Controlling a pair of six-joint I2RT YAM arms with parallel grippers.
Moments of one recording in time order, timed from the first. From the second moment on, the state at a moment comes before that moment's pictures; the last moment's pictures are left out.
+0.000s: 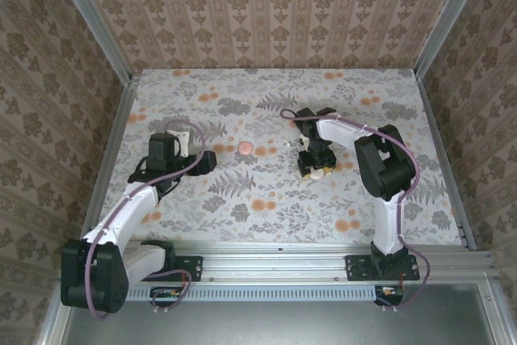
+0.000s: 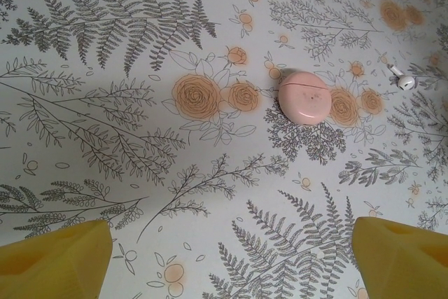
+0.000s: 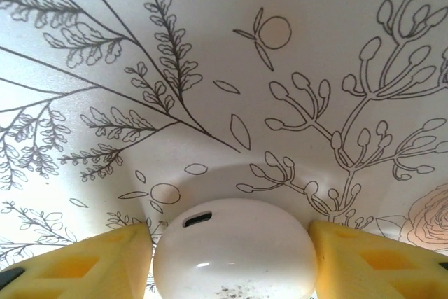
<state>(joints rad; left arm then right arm) -0.21 1.08 0.60 -0.27 0.29 -0.22 0.42 2.02 1.41 -1.05 0.00 0.21</state>
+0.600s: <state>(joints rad) -0.22 1.09 0.61 -0.30 0.30 -0.23 0.53 1.82 1.33 -0.84 -0.05 0.19</state>
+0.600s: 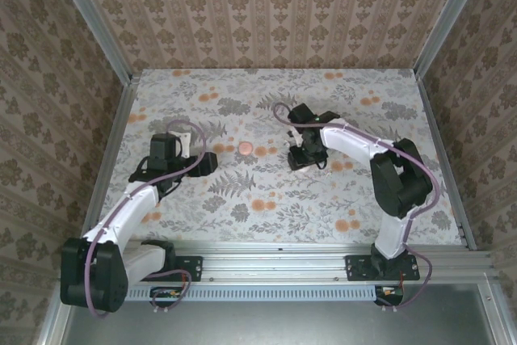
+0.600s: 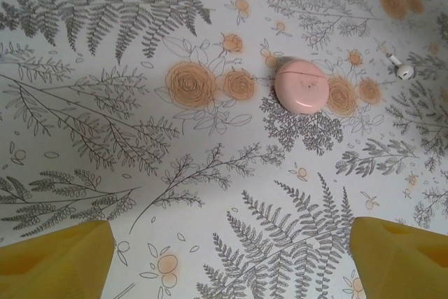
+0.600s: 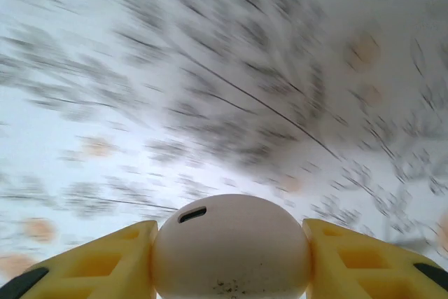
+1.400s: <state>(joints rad) -0.22 1.09 0.73 -0.52 0.55 -0.41 0.80 1.71 1.18 -0.07 -0.17 -0.12</state>
